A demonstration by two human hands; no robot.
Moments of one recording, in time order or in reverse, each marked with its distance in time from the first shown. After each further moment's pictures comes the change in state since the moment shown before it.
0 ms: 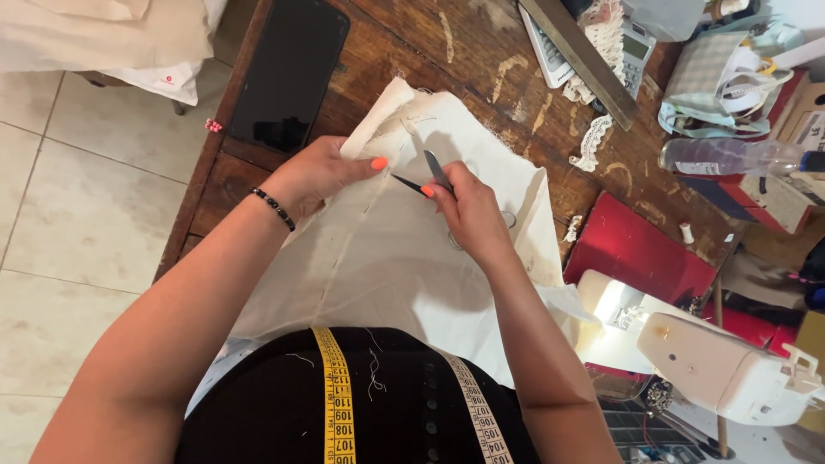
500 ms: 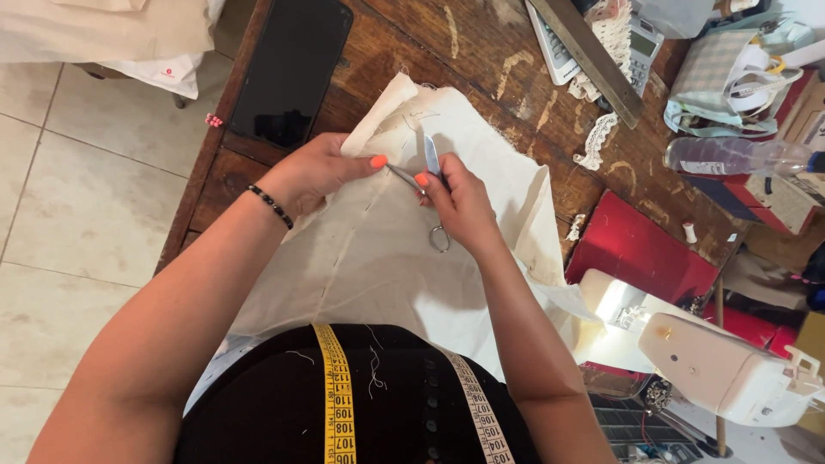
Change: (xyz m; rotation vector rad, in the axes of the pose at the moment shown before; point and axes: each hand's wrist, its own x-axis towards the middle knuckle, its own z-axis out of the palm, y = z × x) left_hand 0.002 -0.004 -0.004 0.022 -0.044 0.014; right_hand 0.008 -0.006 0.015 0.198 0.037 -0.012
